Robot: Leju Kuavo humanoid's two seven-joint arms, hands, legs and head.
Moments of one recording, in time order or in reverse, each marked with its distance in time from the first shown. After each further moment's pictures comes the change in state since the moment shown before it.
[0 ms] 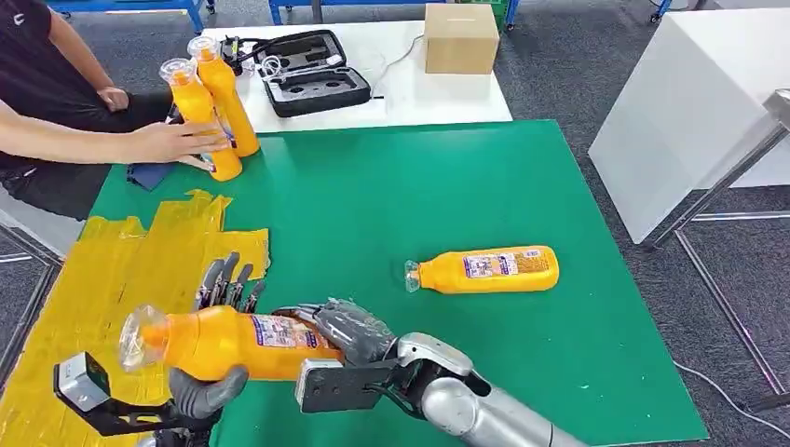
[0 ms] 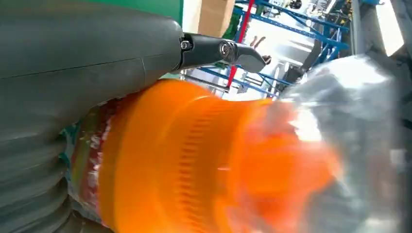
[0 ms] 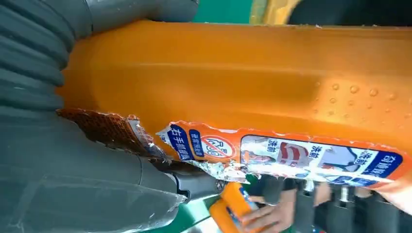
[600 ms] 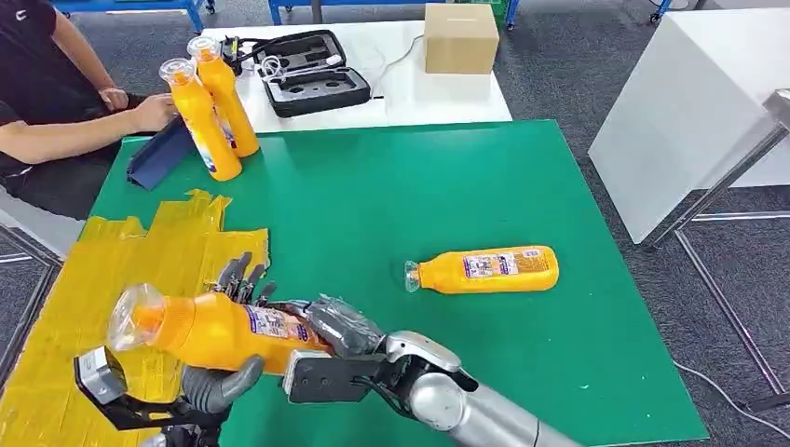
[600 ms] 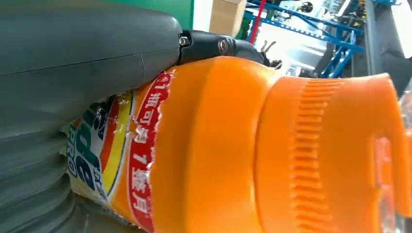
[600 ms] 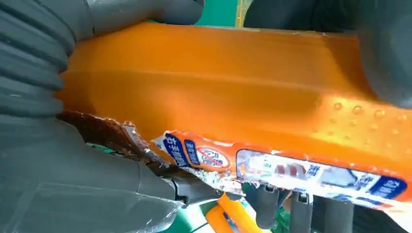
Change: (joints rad) left arm -0.014 0.000 -0.027 0.019 -0.028 0.009 -0.024; right arm -0.017 0.044 0.018 0.053 -0.024 0.005 0.000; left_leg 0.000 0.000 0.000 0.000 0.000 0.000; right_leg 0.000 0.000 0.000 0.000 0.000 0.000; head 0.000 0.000
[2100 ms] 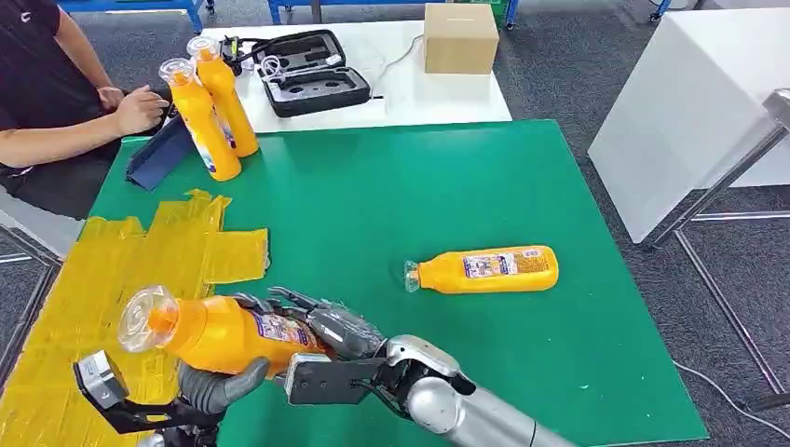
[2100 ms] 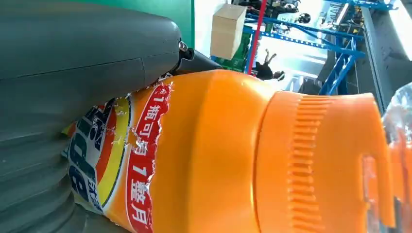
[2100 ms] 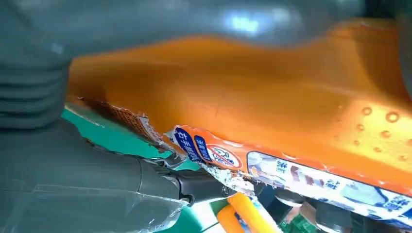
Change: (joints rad) left arm 0.004 0.001 0.027 0.000 -0.063 0.021 -0.029; right arm 0.008 -0.005 -0.004 0.053 0.046 -0.063 0.003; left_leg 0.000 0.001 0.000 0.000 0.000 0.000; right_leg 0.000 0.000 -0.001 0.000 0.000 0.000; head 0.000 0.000
